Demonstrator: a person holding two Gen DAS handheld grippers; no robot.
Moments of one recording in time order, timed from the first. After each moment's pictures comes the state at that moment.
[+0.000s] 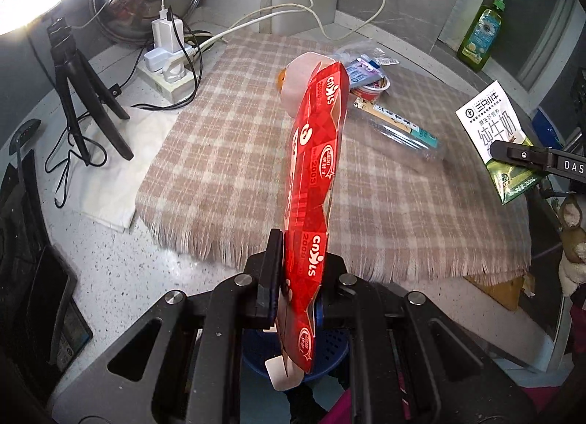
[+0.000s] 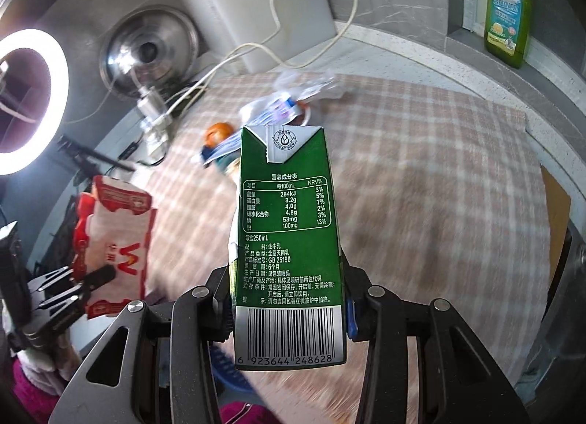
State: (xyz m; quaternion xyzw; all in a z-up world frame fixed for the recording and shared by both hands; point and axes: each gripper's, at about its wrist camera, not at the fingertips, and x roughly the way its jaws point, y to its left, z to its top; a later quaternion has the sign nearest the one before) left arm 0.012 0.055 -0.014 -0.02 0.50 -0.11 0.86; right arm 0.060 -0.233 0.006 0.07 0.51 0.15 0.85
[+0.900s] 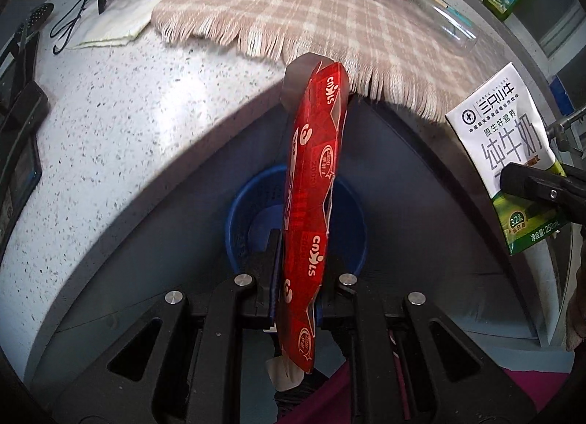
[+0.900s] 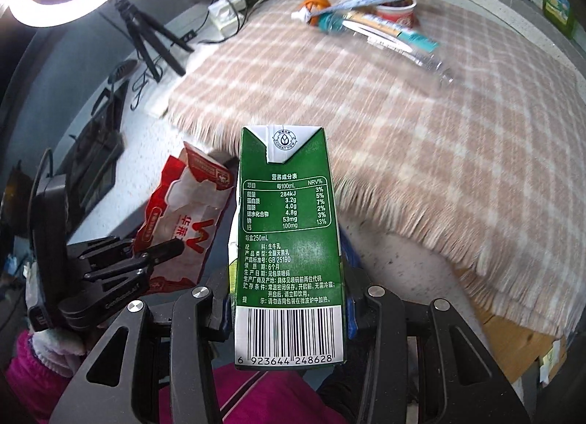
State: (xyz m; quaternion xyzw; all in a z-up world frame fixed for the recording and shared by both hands) left arm -0.079 0.083 -0.121 -0.05 0.59 -0.09 0.80; right arm -0.050 -0.131 -0.070 0.02 0.58 0.21 0.78
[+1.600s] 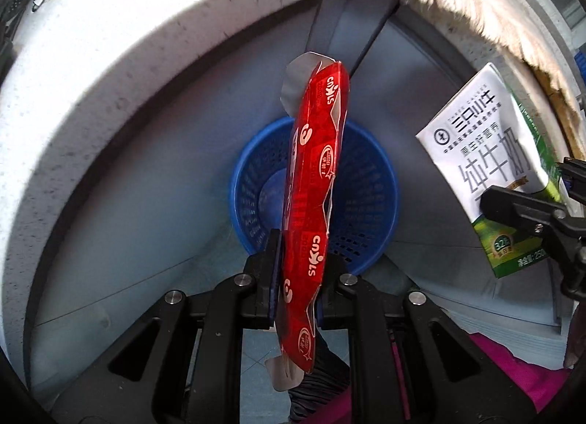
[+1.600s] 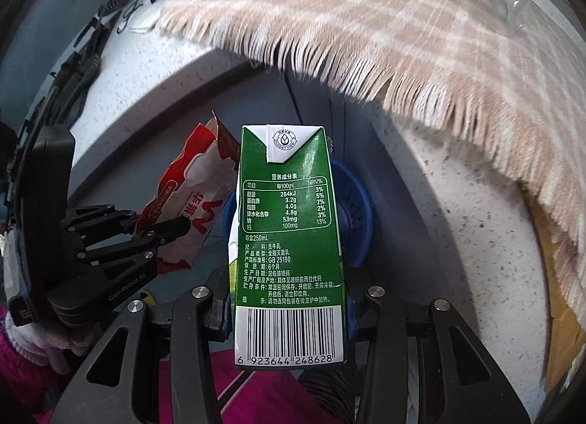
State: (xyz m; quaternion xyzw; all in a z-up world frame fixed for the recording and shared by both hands) left arm -0.078 0.069 -0.201 -0.03 0.64 -0.07 0.76; right arm -0.060 -0.087 -0.150 -0.05 0.63 0.21 0.74
